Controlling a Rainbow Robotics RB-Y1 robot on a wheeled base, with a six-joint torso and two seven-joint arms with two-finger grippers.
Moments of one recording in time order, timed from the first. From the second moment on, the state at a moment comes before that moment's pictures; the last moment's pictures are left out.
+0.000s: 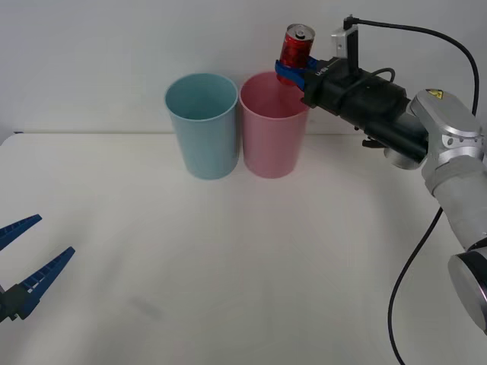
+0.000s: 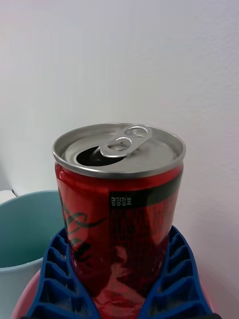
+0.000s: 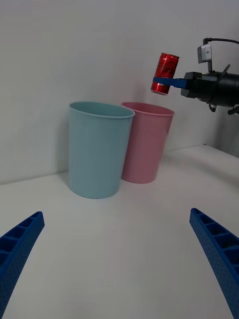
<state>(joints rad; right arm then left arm) -0.88 -0.38 0.09 -0.82 1.05 -0.73 0.10 0.35 0.40 0.52 -1.66 -0.96 -1.22 0.00</state>
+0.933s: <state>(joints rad) -0.88 -0.38 0.09 -0.82 1.05 -0.72 0.10 0.35 0.40 0.52 -1.66 -0.96 -1.22 0.00</state>
